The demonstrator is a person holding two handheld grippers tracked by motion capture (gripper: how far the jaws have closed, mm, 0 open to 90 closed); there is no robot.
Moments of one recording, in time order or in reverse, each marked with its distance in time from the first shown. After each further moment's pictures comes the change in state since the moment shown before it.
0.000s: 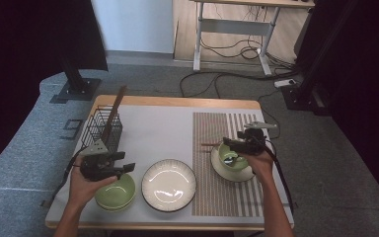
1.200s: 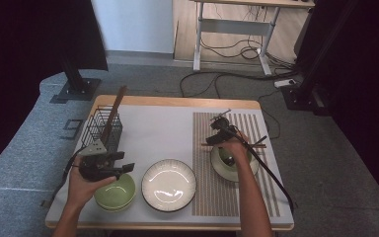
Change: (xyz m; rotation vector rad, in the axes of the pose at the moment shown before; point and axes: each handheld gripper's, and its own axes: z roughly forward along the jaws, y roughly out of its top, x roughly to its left) left arm 0.000 0.000 -0.003 -0.005 -0.003 0.008; right arm 0.019 0.027 0.115 0.409 -0.144 -0.203
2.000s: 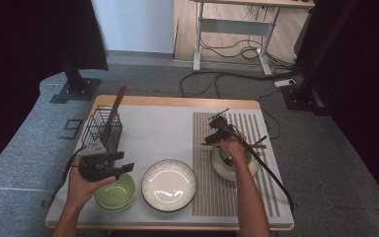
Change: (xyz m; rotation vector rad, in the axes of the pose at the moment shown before) left arm 0.000 0.000 0.000 -0.002 -0.001 -0.001; right arm 0.003 0.005 0.005 0.017 0.002 0.014
